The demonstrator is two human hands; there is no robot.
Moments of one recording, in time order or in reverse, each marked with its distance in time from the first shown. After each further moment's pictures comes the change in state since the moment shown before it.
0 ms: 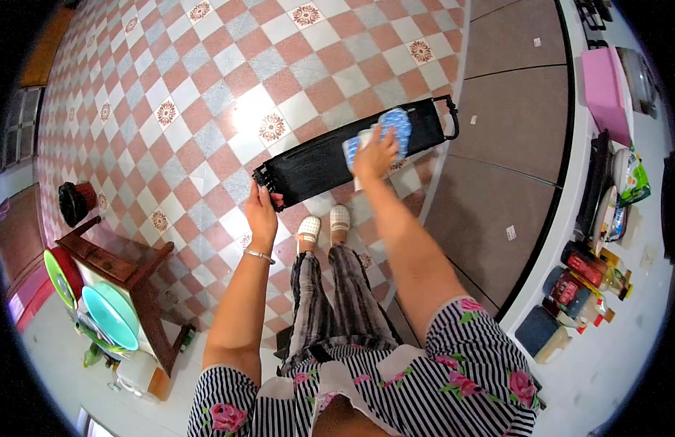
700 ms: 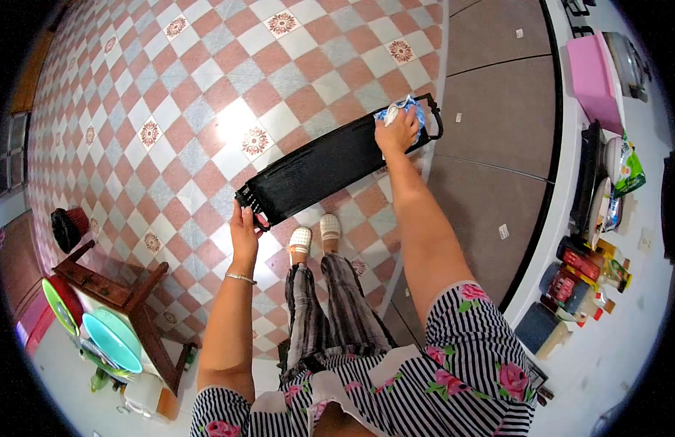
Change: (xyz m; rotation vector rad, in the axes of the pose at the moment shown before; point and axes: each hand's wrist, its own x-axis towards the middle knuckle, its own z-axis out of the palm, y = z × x) left_hand 0.000 0.028 -0.004 -0.101 -0.134 -0.220; right_hand 0.111 0.060 -0.008 0.079 0.178 0.067
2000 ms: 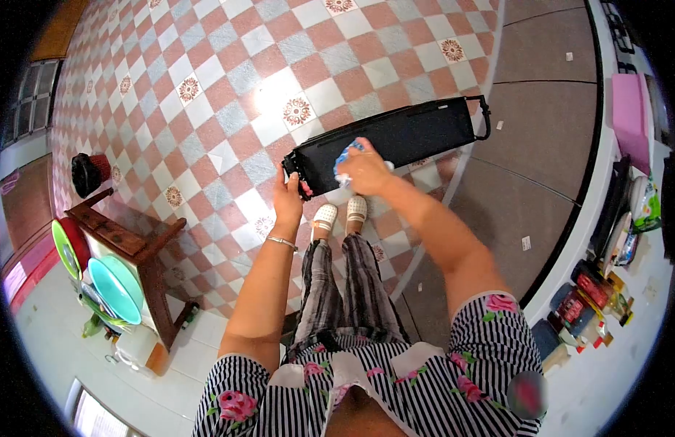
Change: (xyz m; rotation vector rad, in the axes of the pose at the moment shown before) left_hand -0.004 -0.011 0.013 -0.118 0.113 -0.019; right_hand -0.141 -0.079 -0.045 0.030 -0.795 -1.331
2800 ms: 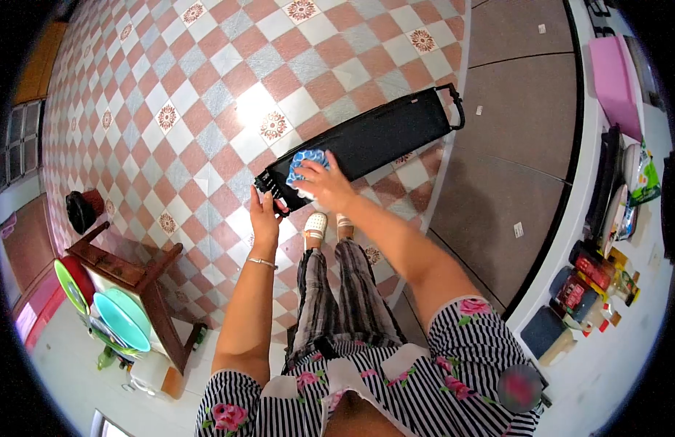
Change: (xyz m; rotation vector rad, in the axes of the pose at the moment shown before) left_hand -0.006 0.004 0.002 0.031 -0.022 -0.046; right_hand 0.005 -0.015 0.052 0.004 0.316 0.075
